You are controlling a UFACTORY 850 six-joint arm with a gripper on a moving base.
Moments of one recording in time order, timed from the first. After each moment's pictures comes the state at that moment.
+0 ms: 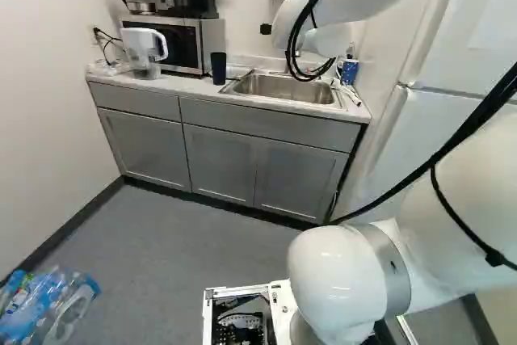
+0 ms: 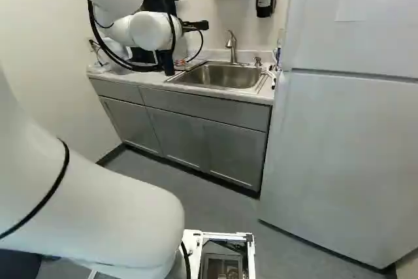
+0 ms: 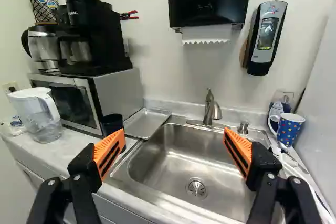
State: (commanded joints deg) arm -0.2 14.1 -45.2 0.0 29.1 0.0
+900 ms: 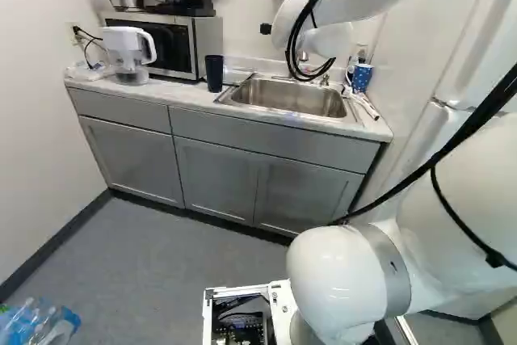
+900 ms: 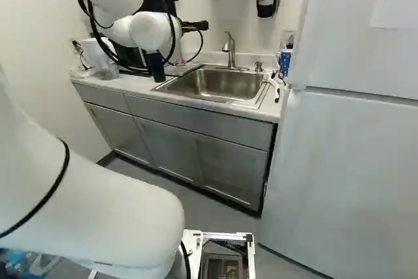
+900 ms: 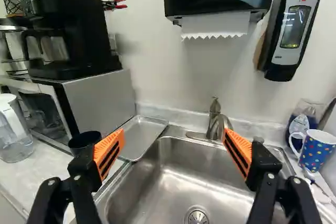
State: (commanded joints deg) arm -0.2 14.1 -45.2 0.0 29.1 0.0
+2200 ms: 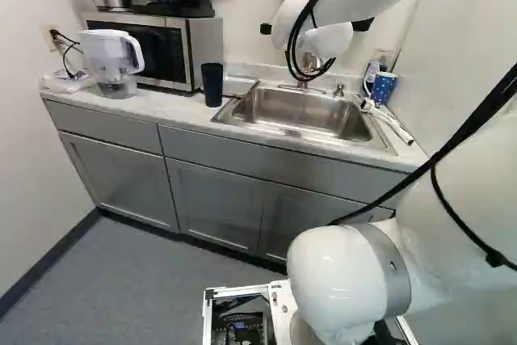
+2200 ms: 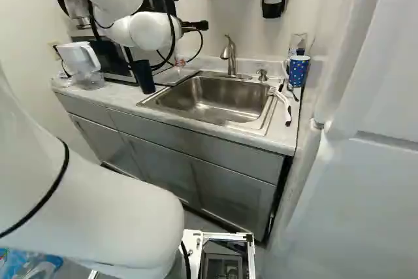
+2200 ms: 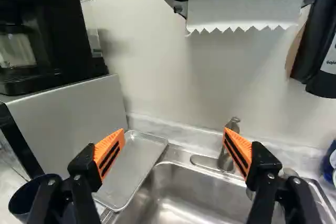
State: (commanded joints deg) arm -0.2 14.1 -45.2 0.0 29.1 0.0
